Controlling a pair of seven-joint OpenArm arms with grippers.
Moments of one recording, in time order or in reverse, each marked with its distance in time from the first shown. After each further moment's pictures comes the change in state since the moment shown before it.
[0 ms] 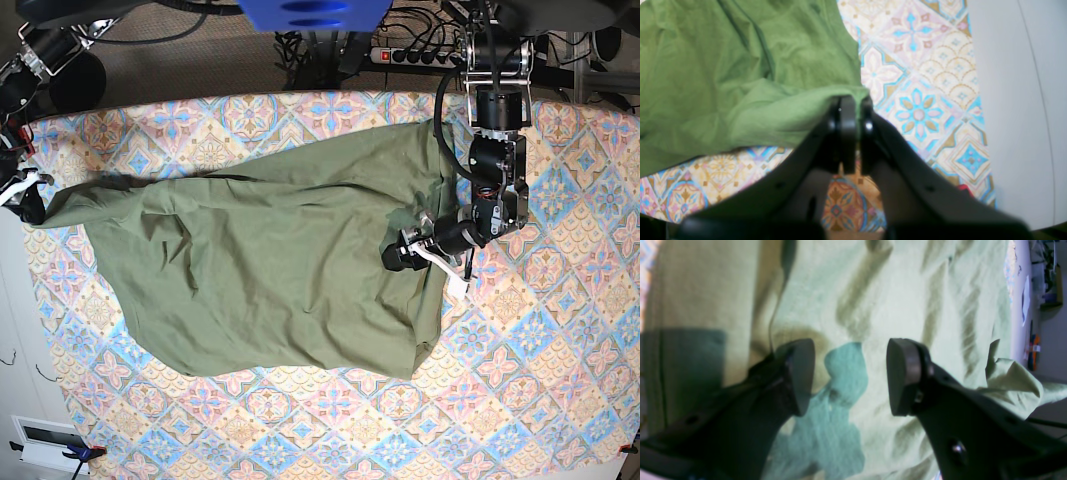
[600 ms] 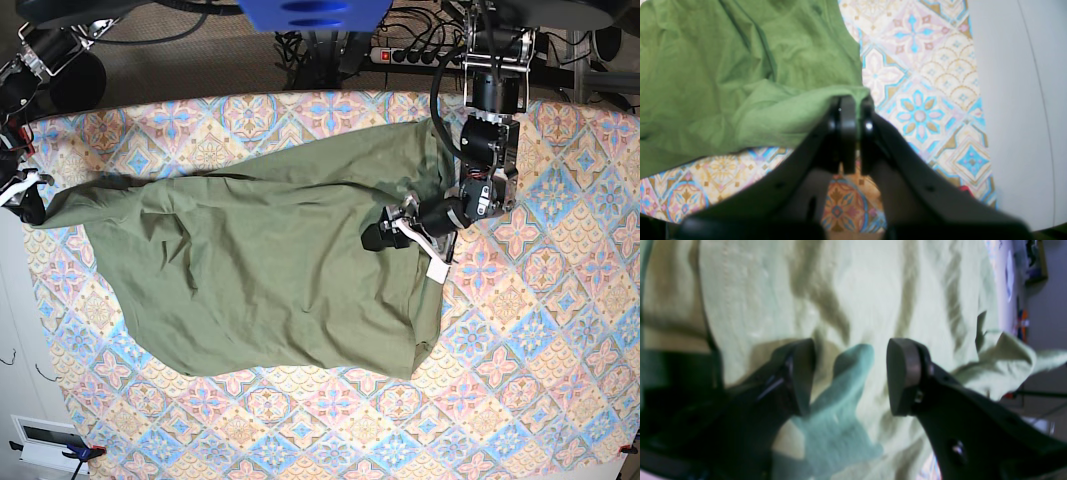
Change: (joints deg) left arm 4.9 -0.6 6.5 2.9 -2.8 -1.5 -2.3; right arm 0.0 0.0 0.0 0.0 0.0 0.0 0.0
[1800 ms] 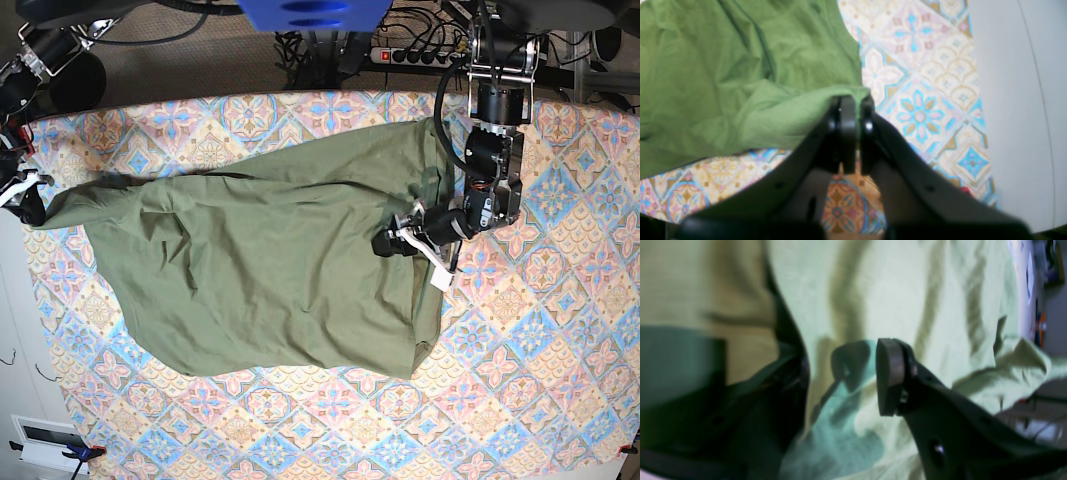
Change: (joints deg) left arm -3.3 -1.1 0.7 -2.5 1.3 0.7 0.9; right arm 0.0 0.0 0.0 0.0 0.0 0.0 0.3
